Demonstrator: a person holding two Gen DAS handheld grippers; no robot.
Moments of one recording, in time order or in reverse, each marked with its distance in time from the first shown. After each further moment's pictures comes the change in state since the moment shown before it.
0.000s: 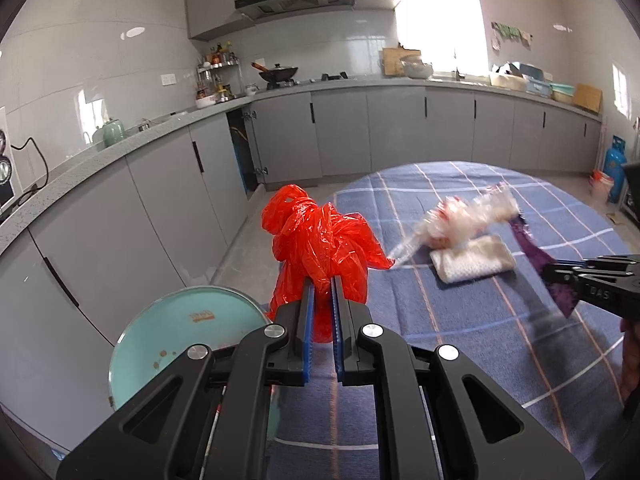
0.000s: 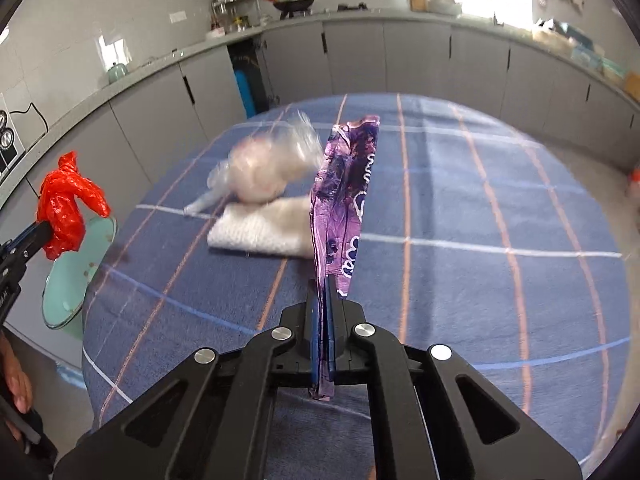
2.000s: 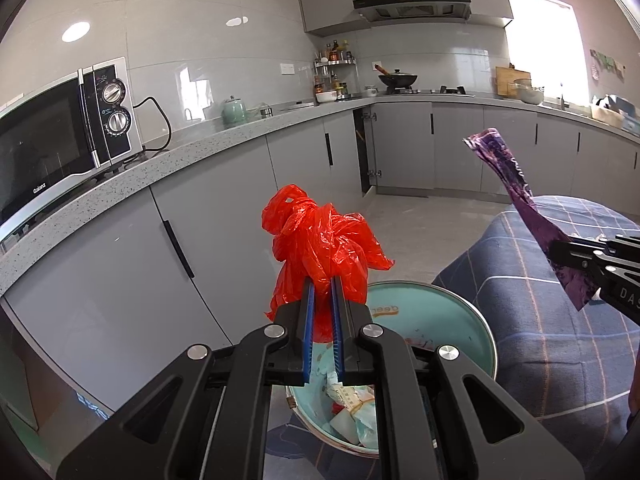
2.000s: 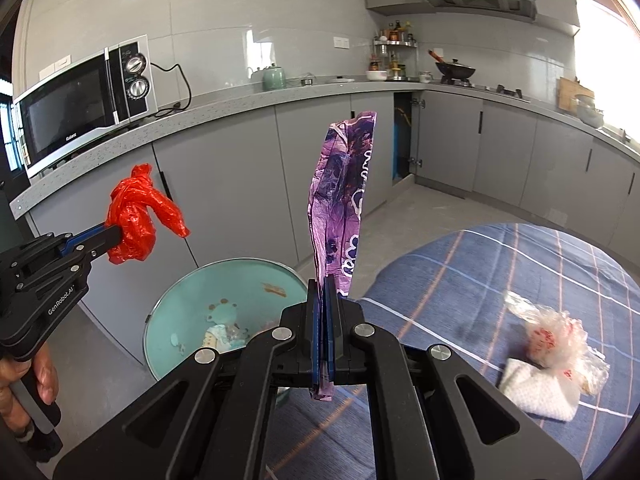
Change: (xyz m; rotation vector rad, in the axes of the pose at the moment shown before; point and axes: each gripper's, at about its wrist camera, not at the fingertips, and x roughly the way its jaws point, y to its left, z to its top) left arm -0.037 0.153 -0.018 -0.160 -0.004 0.339; right arm 0.015 0.222 0.048 -0.362 -0.169 0.358
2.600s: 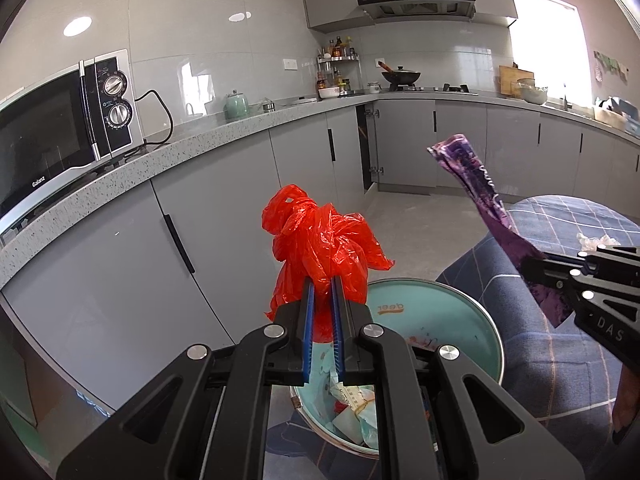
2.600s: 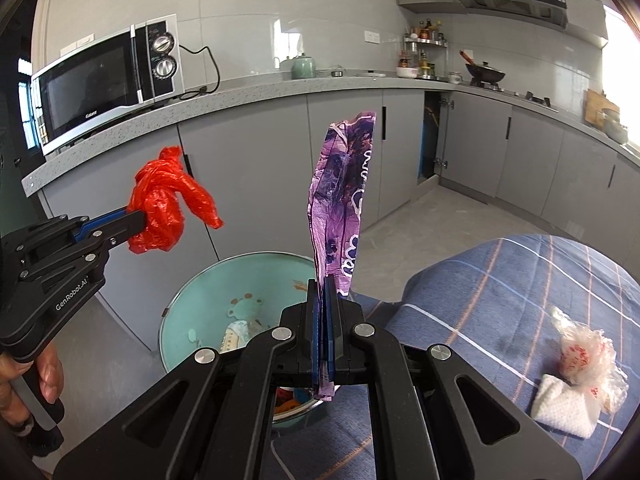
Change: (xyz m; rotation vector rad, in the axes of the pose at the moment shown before) left arm 0.007 0.005 -0.002 -0.013 0.018 -0.003; right arm 0.021 0.028 0.000 -0.069 0.026 0.068
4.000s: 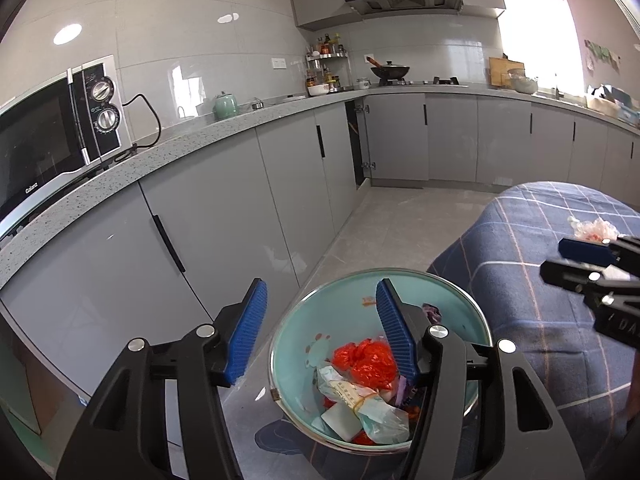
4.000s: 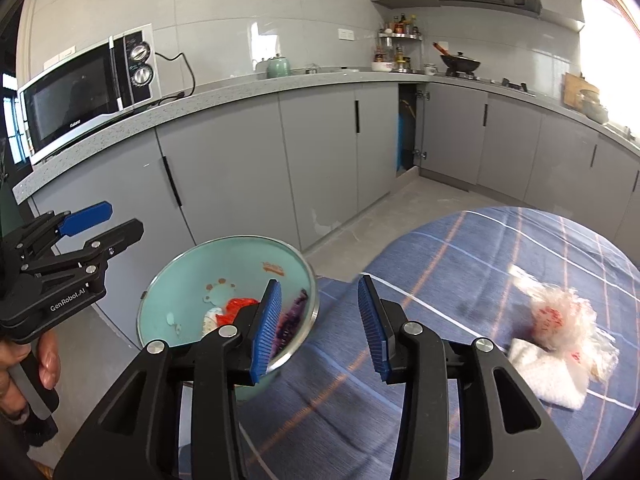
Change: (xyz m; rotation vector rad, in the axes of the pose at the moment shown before) left arm 0.003 -0.018 -0.008 0.040 0.006 -0.014; right arm -0.024 -0.036 -0.028 0.069 -0.004 -0.055
